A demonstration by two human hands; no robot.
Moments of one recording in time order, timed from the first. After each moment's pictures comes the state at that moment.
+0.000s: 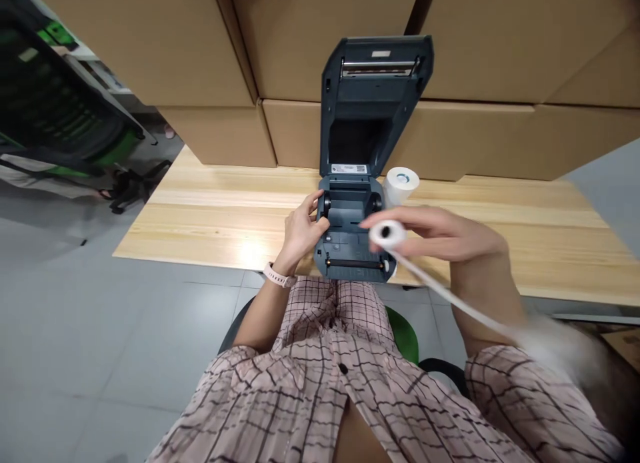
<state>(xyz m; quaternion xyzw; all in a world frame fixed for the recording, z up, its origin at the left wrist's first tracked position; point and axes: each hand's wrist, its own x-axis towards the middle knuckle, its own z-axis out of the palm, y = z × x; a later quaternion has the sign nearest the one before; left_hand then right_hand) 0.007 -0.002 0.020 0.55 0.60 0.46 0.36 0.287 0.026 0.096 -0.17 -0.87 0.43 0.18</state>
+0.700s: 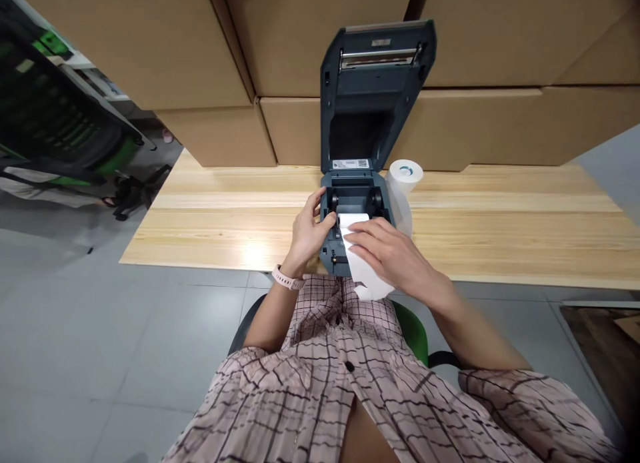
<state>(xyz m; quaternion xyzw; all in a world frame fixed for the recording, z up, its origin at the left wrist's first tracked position) 0.012 -0.005 0.008 0.54 0.55 0.51 0.39 0.222 -0.034 0.052 -0.32 -0.91 0.06 0.25</state>
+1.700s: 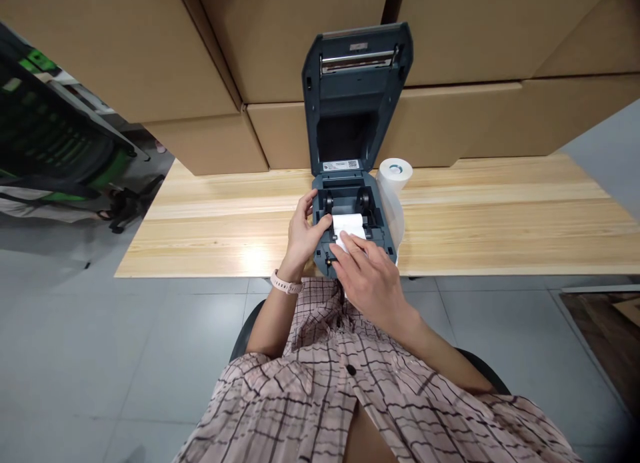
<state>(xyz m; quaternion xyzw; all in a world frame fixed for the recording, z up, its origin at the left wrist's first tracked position) 0.014 -0.004 0.011 0.54 0.53 0.52 0.41 0.181 -0.092 0.033 -0.43 -0.84 -0.08 0.30</state>
